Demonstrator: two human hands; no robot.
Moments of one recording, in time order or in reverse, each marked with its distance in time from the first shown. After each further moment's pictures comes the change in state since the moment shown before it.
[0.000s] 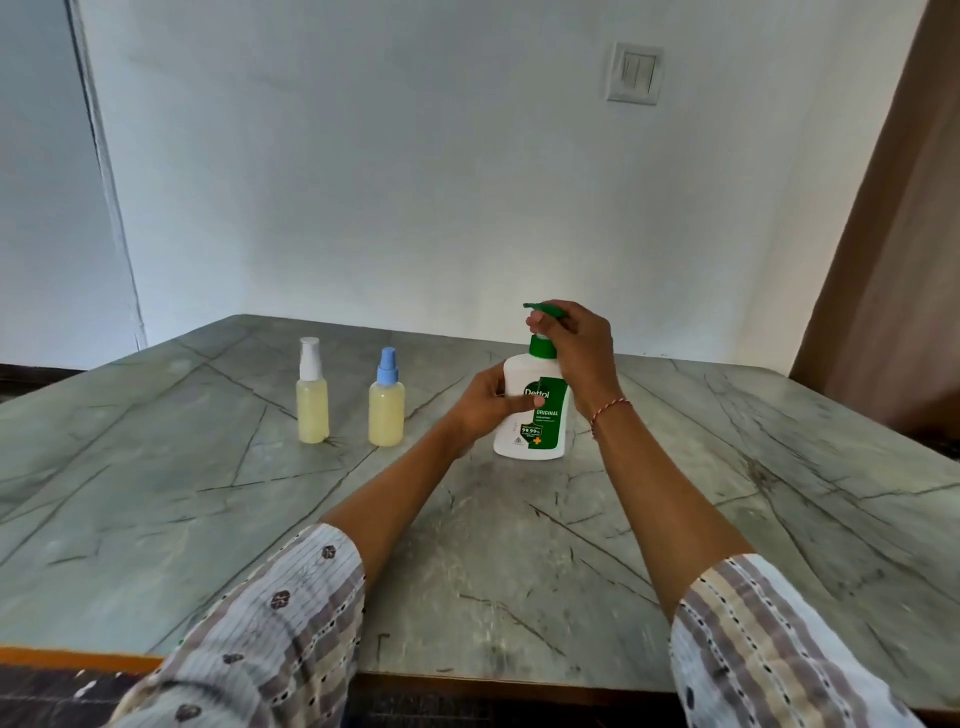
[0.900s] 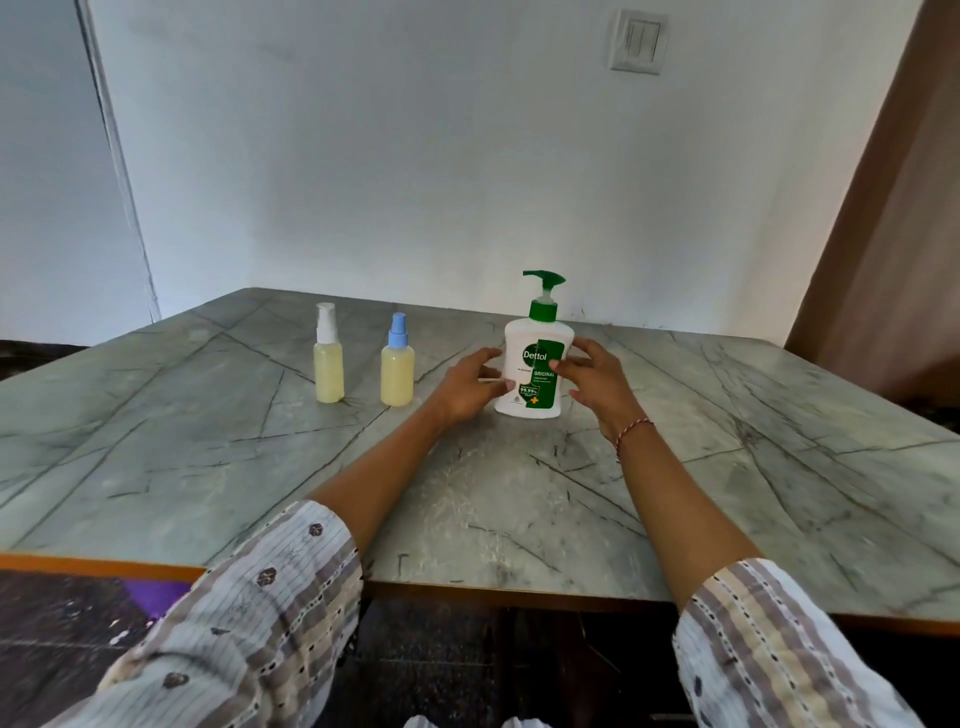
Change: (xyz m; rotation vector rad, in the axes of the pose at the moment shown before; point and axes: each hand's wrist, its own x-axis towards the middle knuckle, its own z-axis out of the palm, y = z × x) left_hand -0.037 -0.004 -0.012 0.367 0.079 -0.083; right_hand -0.048 0.028 -0.033 -0.050 -0.134 0.379
